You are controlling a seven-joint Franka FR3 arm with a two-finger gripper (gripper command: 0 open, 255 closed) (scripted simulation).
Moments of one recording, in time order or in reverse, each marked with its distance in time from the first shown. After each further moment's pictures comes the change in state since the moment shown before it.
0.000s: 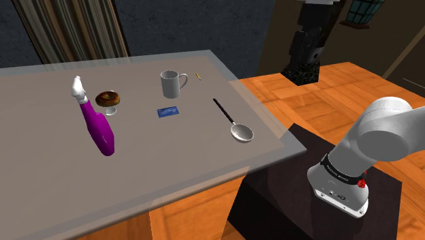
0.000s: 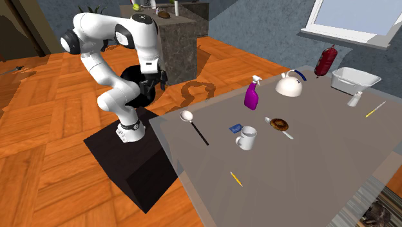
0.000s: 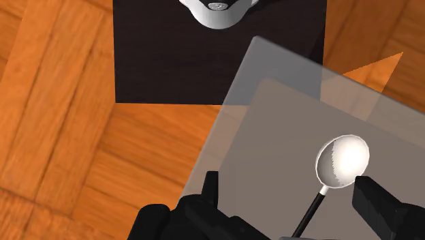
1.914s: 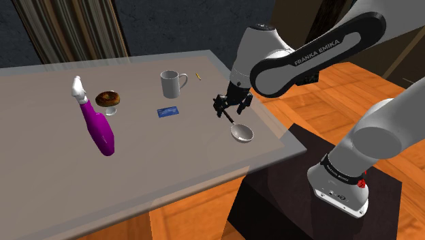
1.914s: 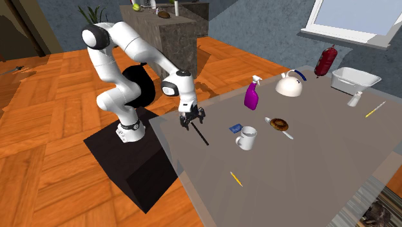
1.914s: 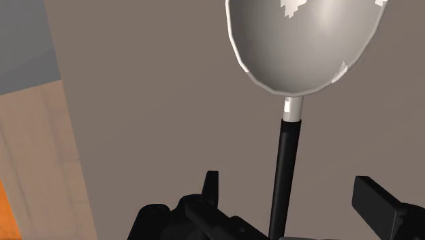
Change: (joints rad) arm -0.120 0.515 0.430 -0.251 0.075 1.033 0.617
